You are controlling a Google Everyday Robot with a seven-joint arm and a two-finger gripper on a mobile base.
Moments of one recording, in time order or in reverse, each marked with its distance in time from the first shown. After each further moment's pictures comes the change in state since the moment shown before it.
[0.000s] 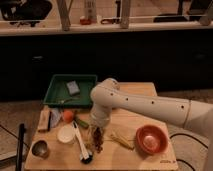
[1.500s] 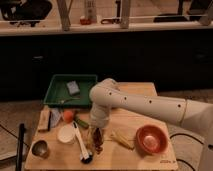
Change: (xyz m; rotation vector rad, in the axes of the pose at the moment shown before) arm -0.002 0.000 0.007 -0.009 -0.039 -0.013
